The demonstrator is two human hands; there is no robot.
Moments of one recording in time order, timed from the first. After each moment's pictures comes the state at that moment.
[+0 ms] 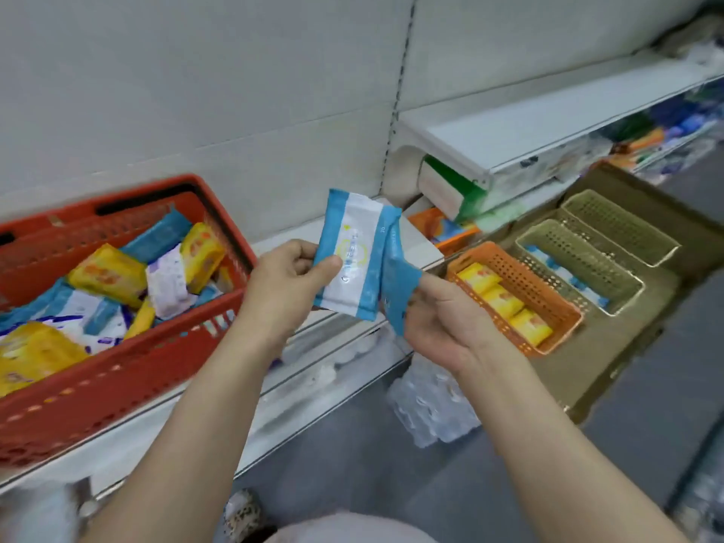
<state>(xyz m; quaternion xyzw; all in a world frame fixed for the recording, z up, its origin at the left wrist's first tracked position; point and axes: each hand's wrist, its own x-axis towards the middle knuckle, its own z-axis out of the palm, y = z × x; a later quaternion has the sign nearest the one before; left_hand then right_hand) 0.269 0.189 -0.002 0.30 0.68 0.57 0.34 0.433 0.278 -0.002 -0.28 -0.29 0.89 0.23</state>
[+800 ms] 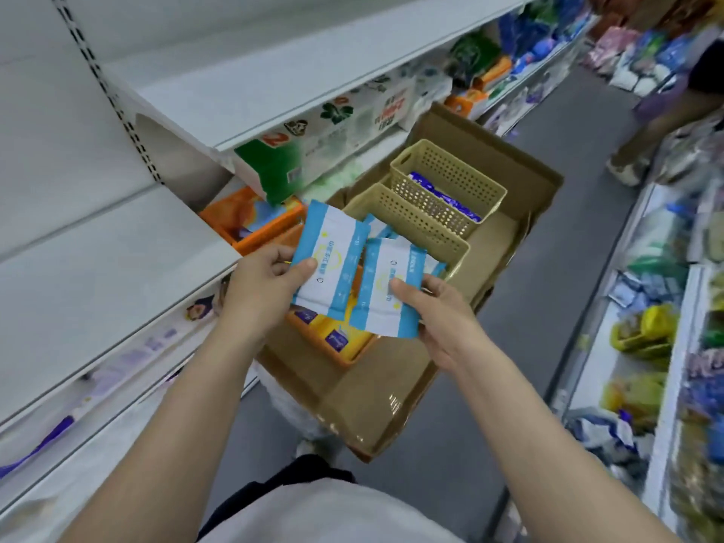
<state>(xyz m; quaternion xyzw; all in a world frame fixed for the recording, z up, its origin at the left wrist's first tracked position) 0.523 0.468 -0.070 0.35 0.67 0.49 0.43 0.736 0.509 -0.073 -0.57 -0.36 0.66 0.34</state>
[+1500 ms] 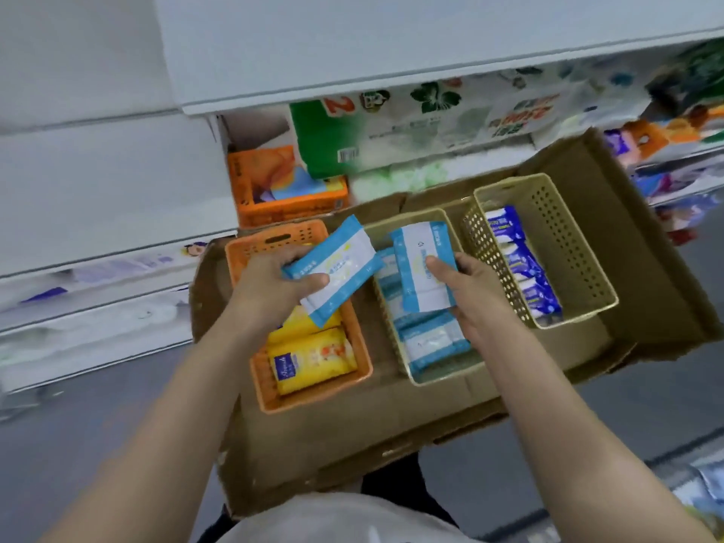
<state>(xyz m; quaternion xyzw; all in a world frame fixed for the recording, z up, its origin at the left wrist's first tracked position) 0.575 0.602 -0.127 0.17 0.78 0.47 0.38 0.749 0.785 -0.135 -0.53 -0.48 0.69 0.13</state>
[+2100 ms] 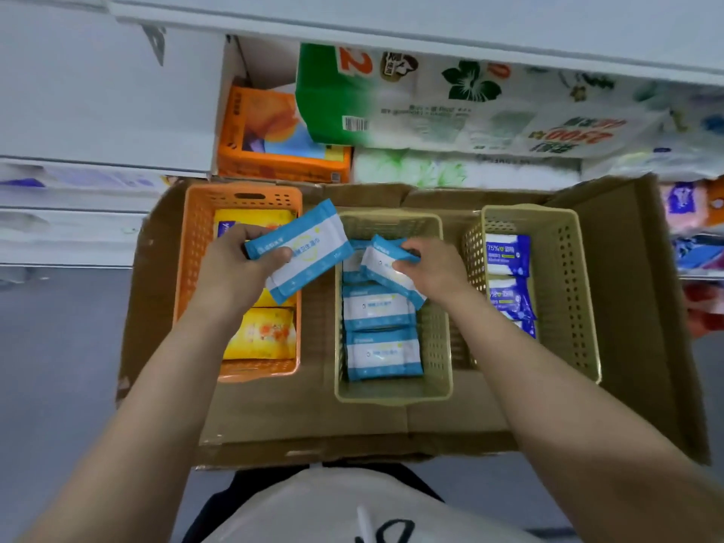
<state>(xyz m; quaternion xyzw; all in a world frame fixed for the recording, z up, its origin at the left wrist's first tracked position) 0.618 0.655 -0.168 -0.07 0.81 0.53 0.25 0.709 0.912 -0.224 -0.27 -0.90 0.30 -0.16</state>
